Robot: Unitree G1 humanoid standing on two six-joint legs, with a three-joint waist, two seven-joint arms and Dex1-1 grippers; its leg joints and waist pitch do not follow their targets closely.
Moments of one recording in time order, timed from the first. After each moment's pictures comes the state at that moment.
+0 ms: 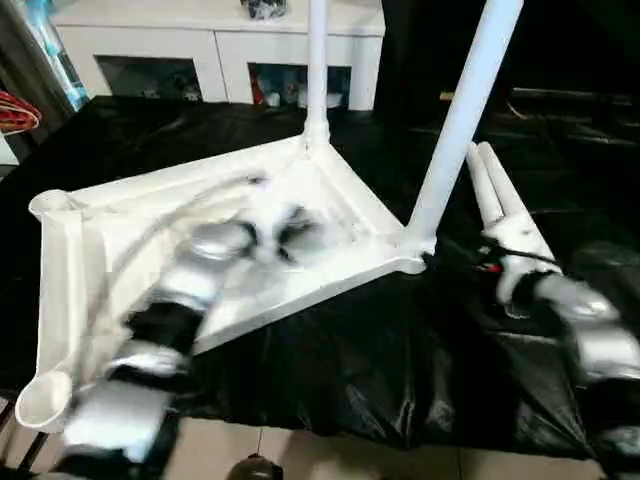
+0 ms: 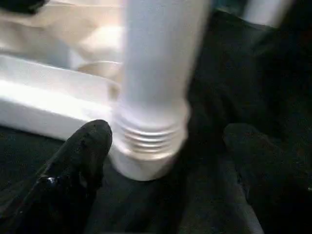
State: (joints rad) left arm -0.72 0.29 -0.08 0.64 0.08 0.18 -0.59; right arm -0.37 -0.48 -0.03 0.42 0.18 0.09 0.83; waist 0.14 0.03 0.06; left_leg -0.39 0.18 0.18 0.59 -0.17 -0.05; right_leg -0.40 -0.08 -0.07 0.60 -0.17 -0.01
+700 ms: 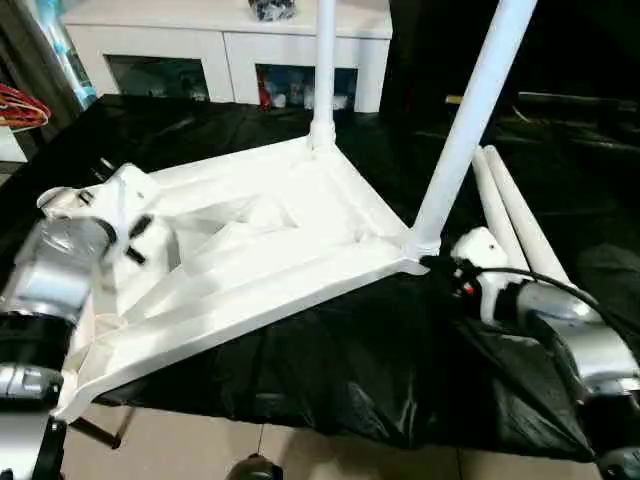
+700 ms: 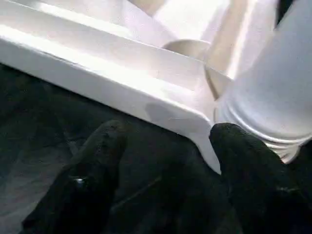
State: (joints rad) left arm -0.59 0.65 -0.09 0.52 0.25 0.44 -0.57; right arm -0.37 -0.46 0.10 0.30 0.14 0.29 0.84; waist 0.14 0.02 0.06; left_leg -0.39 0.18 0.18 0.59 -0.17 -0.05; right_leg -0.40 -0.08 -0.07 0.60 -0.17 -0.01
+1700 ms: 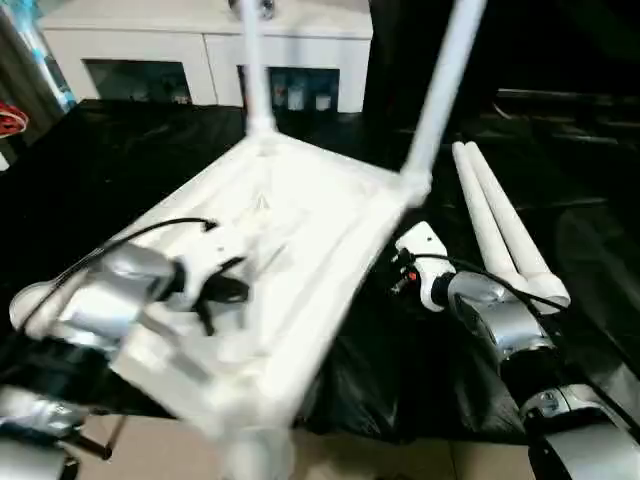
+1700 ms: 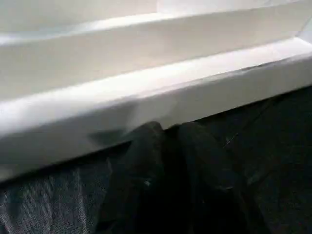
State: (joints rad) left arm -0.55 0.56 -0.28 0.27 0.07 0.56 -1.09; right arm -0.58 -0.25 0.15 0.74 0.02 0.14 0.64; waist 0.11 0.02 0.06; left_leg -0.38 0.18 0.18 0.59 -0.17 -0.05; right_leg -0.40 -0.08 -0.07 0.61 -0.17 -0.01
